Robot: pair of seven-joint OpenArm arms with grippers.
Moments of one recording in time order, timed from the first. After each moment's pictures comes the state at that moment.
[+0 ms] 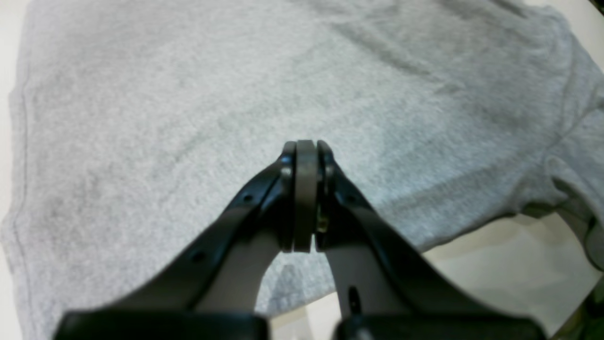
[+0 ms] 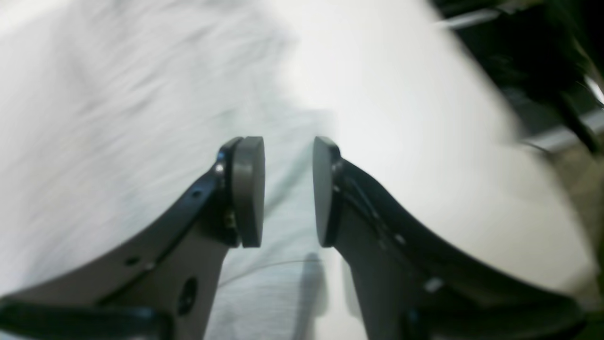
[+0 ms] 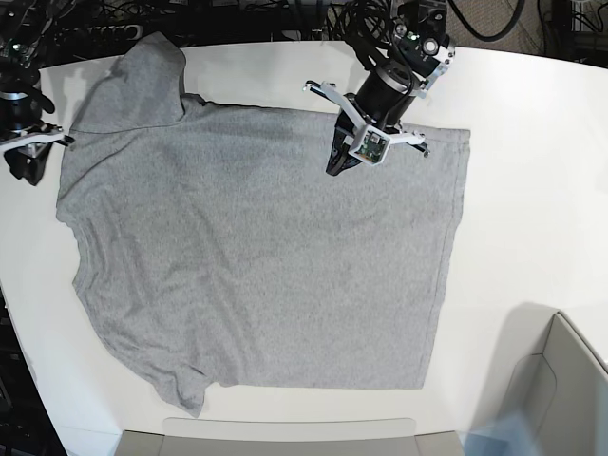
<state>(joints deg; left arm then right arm) 27.0 2.8 6.5 117.6 2.2 -23.2 26.5 -27.0 15.7 40.7 120.2 33.0 3.8 -41.4</state>
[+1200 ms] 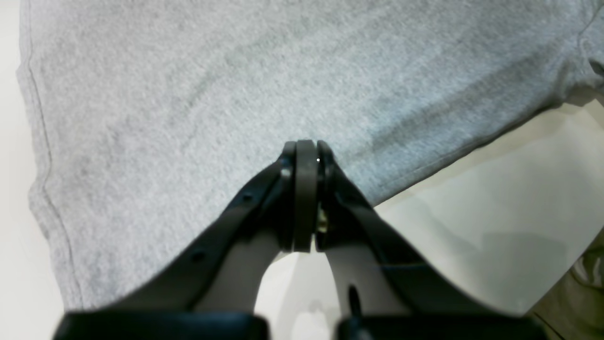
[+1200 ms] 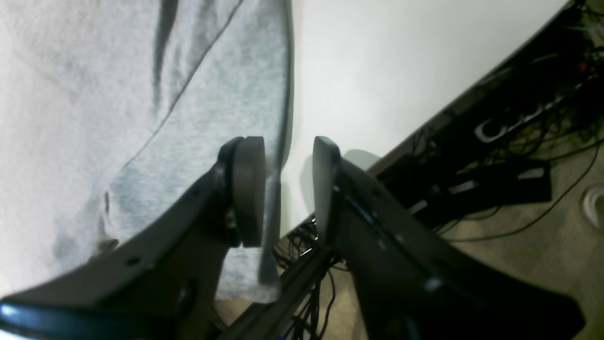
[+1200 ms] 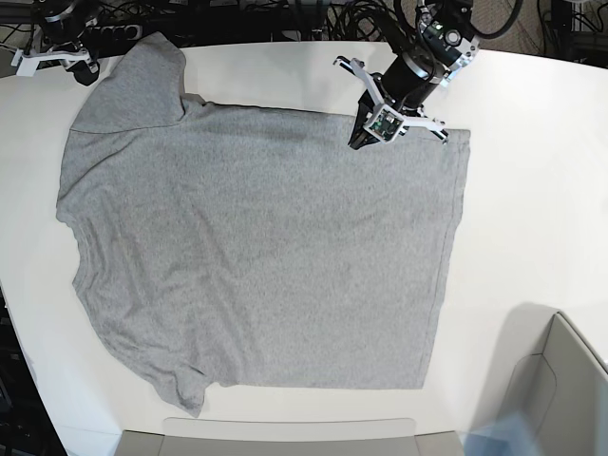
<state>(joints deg) 30.1 -8.0 6.4 117.6 2.2 -23.7 26.5 -35.4 1.1 49.6 104.0 52.4 10.7 -49.7</state>
